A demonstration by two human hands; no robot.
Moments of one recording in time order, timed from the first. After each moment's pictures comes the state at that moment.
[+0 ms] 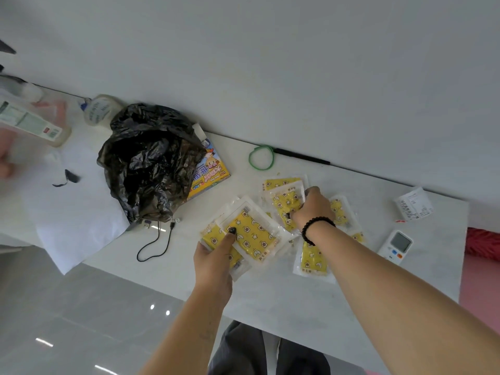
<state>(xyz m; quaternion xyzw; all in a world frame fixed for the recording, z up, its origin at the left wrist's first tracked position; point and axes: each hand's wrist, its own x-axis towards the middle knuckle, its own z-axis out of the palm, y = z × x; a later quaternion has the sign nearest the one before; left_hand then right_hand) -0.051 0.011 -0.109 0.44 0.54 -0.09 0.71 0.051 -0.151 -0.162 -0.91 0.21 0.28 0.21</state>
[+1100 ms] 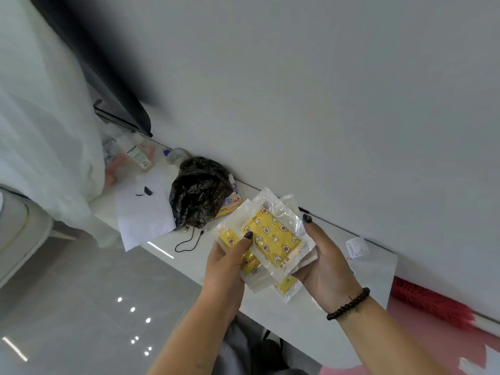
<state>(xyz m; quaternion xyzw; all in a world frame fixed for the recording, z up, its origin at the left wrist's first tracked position) -0.116 -0.052 0.169 0.42 0.40 -0.02 0.81 -0.063 -0.196 0.186 -0.44 0.14 0.37 0.80</state>
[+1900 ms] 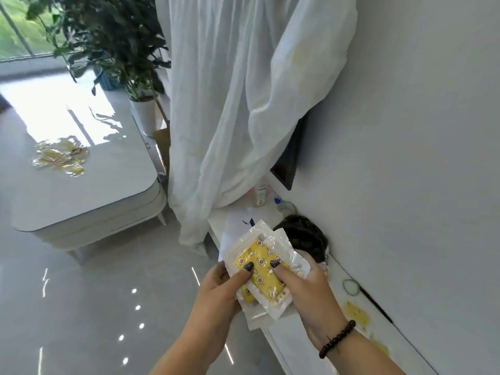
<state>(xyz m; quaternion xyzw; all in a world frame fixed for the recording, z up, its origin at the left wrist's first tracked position) -0.287 0.132 0.300 0.40 0.40 0.17 0.81 -0.171 0.036 0.305 -0.66 -0.09 0.40 0.63</state>
